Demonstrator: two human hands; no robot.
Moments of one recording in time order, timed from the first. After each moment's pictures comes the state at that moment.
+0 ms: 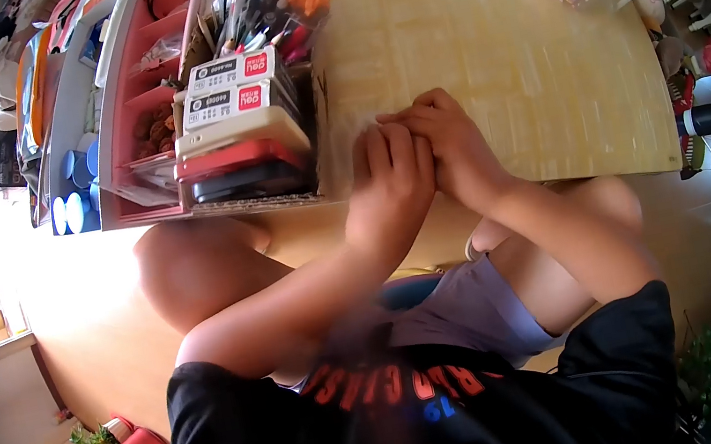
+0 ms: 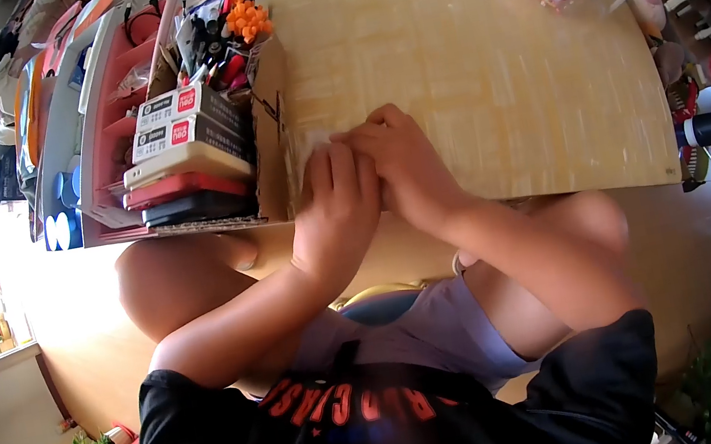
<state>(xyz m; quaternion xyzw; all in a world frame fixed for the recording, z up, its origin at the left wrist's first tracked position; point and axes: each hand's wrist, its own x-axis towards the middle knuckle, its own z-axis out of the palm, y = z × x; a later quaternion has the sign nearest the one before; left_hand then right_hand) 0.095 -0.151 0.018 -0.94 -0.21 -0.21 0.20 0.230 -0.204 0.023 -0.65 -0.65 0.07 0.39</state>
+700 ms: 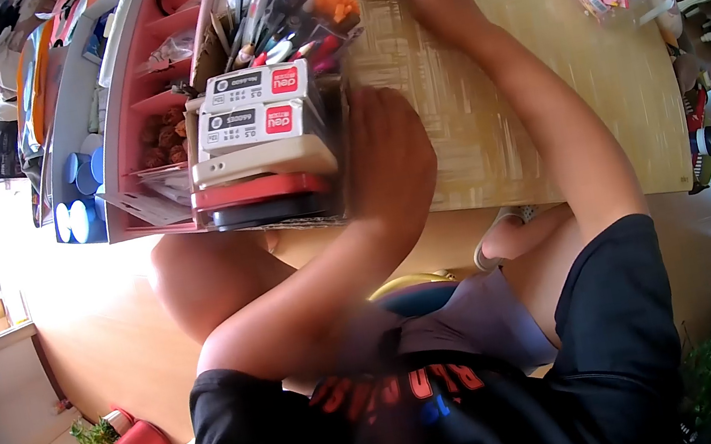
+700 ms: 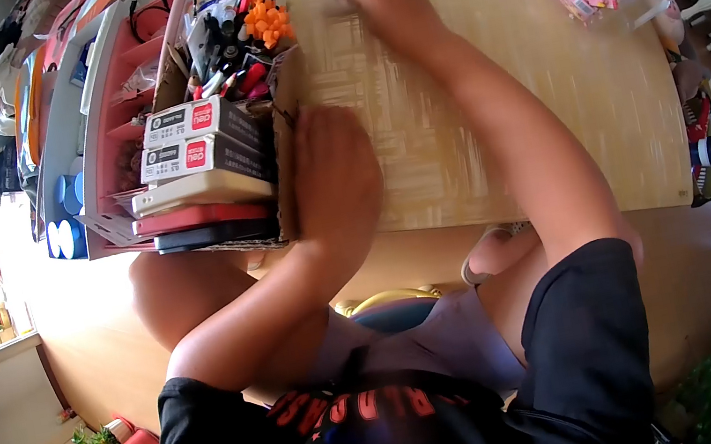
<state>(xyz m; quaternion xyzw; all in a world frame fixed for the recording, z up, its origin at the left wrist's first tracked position) 0.113 -0.111 0.005 -0.94 -0.25 -0.17 0.12 0.360 -0.038 -0.003 -0.68 -0.67 -0.13 0.27</state>
